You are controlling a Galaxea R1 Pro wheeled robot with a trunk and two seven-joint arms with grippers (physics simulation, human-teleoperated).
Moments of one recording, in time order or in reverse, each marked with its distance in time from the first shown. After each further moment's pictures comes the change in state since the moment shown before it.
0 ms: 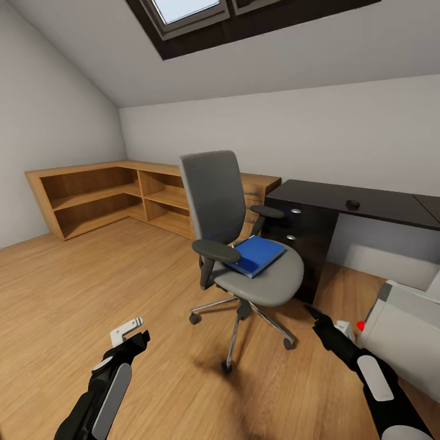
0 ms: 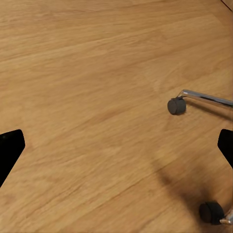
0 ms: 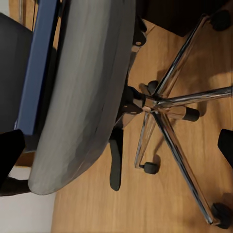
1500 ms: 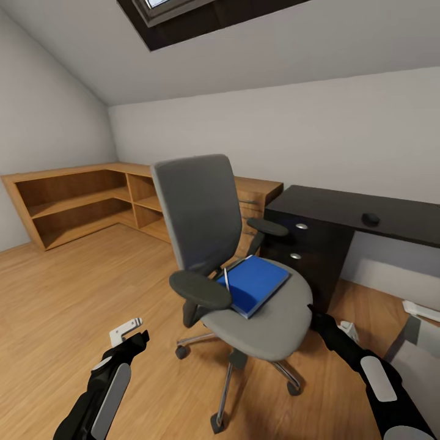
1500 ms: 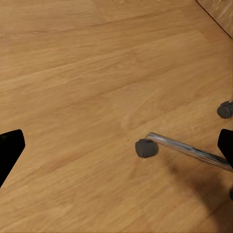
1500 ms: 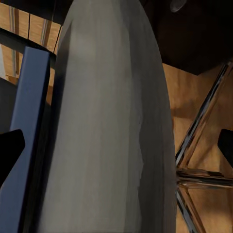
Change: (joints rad) left arm 0.000 0.005 0.000 0.000 0.000 0.000 0.000; right arm 0.000 -0.003 -0.024 -0.001 -0.002 -0.001 0.000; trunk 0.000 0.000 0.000
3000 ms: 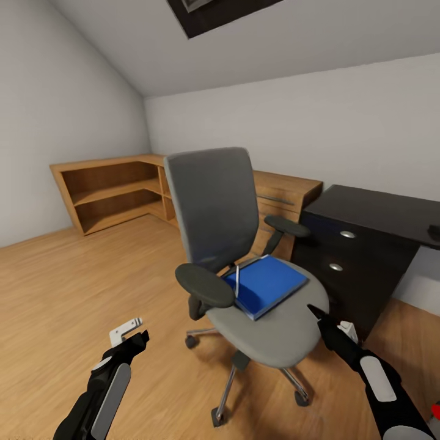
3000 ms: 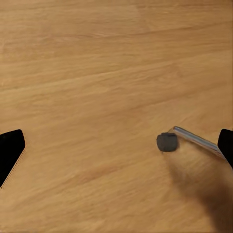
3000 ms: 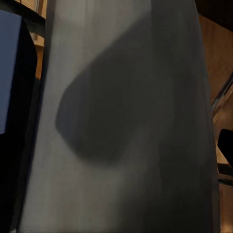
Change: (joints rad) left arm 0.000 0.000 0.000 0.000 0.000 0.000 0.000; right arm 0.000 0.003 -0.001 0.000 0.001 -0.001 0.001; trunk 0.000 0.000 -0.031
